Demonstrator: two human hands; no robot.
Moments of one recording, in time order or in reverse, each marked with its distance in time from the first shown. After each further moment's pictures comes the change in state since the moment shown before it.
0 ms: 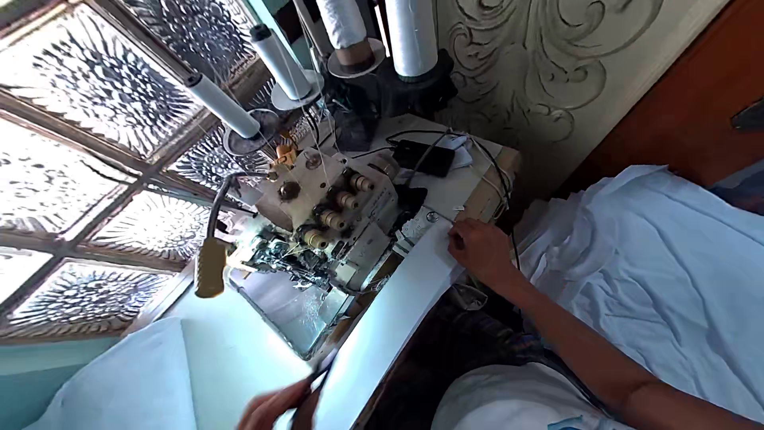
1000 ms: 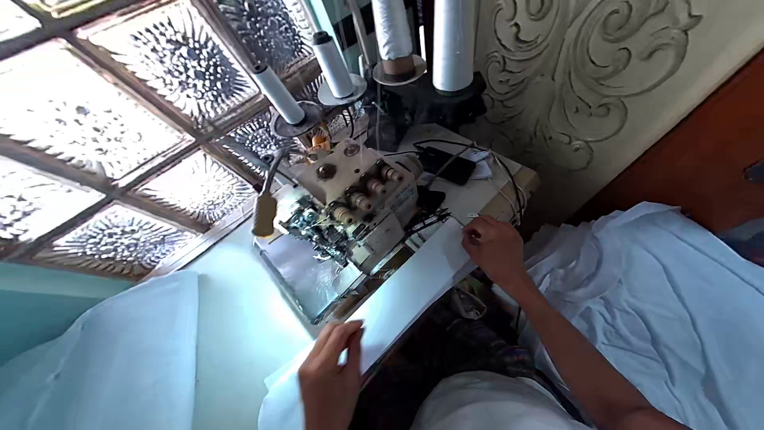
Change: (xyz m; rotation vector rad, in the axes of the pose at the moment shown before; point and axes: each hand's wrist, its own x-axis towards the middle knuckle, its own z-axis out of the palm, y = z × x) left_hand -0.010 -0.028 0.068 0.300 0.051 0.073; right_hand 0.009 -0.003 -0.017 0.020 0.028 -0.085
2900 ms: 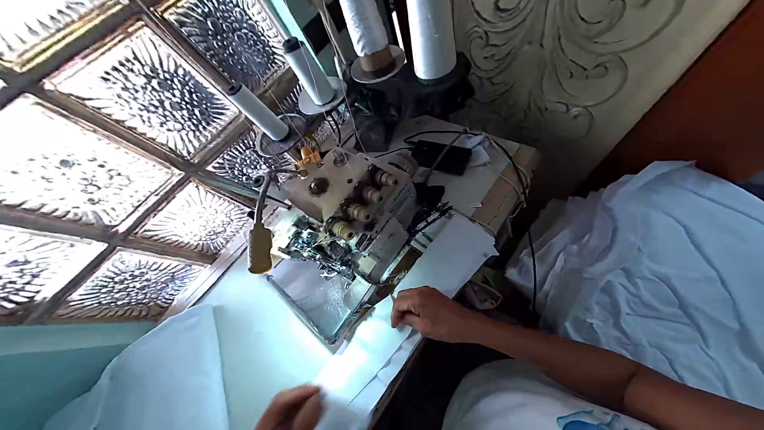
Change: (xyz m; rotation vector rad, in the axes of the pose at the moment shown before) left_hand -0.014 -0.038 -0.086 -0.631 -0.094 -0.245; right_hand -0.032 -0.104 0.031 0.755 -0.810 -0.133
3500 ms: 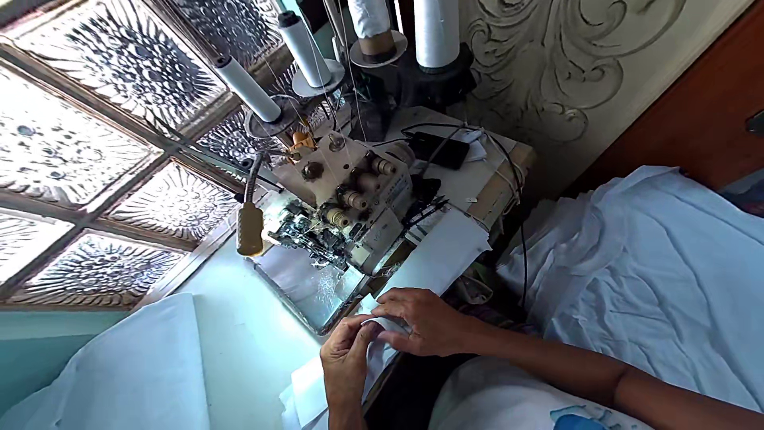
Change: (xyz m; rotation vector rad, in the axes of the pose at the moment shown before) left_hand 0.035 -0.058 0.096 -0.238 0.055 -0.024; right_hand -0.009 0.004 0.025 -0.144 0.200 -0.238
